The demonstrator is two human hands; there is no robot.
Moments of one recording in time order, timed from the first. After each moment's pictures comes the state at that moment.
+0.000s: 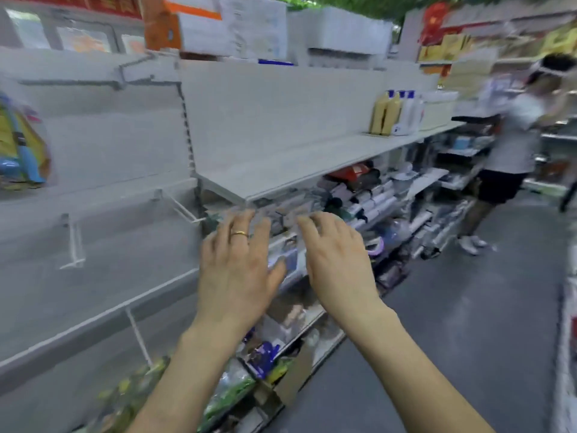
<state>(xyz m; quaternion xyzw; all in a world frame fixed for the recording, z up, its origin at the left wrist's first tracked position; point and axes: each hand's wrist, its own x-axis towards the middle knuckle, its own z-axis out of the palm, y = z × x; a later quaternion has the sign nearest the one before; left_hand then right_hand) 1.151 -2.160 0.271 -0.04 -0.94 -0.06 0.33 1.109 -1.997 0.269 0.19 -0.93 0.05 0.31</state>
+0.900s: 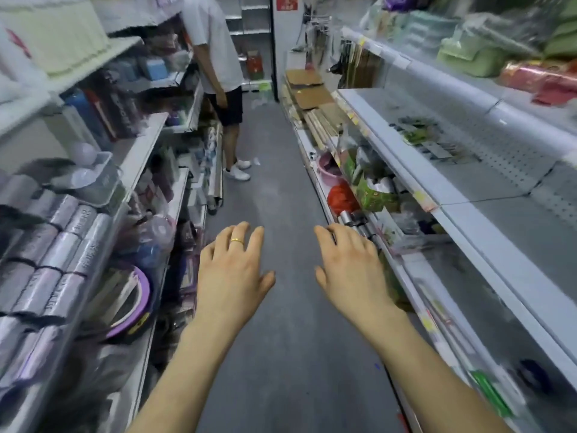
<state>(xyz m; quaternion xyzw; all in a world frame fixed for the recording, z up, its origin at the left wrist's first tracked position) 0.662 -1.541 0.154 -0.47 -0.88 -0.07 0.08 0.809 -1.403 0.140 -0.32 -0.93 -0.02 0.15</state>
